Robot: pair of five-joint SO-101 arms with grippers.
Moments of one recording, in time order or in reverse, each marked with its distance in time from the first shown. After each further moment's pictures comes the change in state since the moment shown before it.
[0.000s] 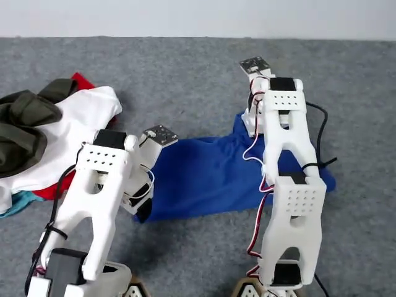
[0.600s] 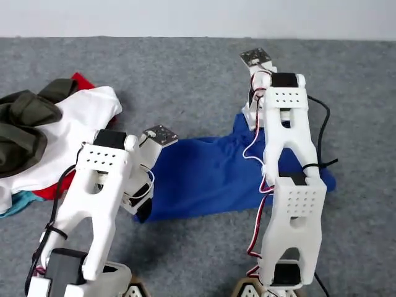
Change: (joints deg) left arm 0.0 0.0 0.0 -0.1 0.0; right arm -0.1 -1.1 -4.7 1.3 0.2
